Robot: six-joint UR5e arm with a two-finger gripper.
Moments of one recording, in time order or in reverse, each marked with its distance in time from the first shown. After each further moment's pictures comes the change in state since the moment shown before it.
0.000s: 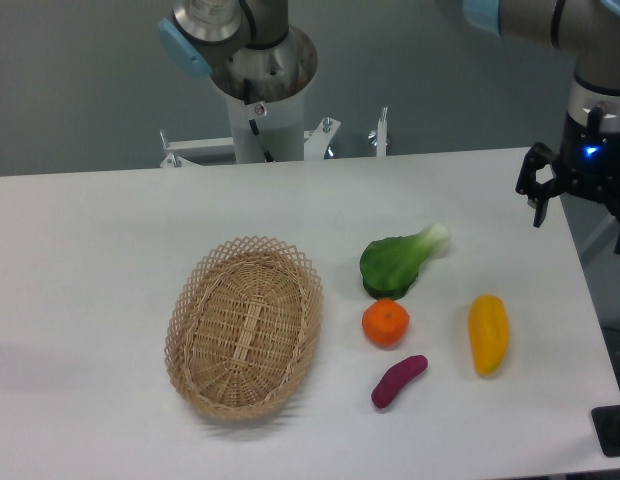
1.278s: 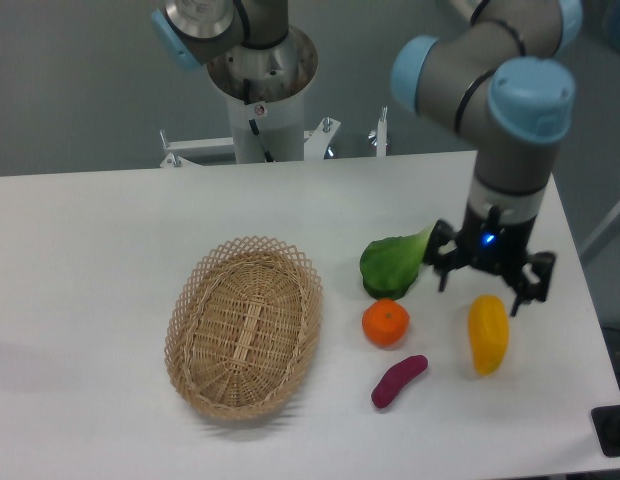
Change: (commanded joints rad) arm -0.221 -0.127 -0.247 0.279 0.035 -0.360
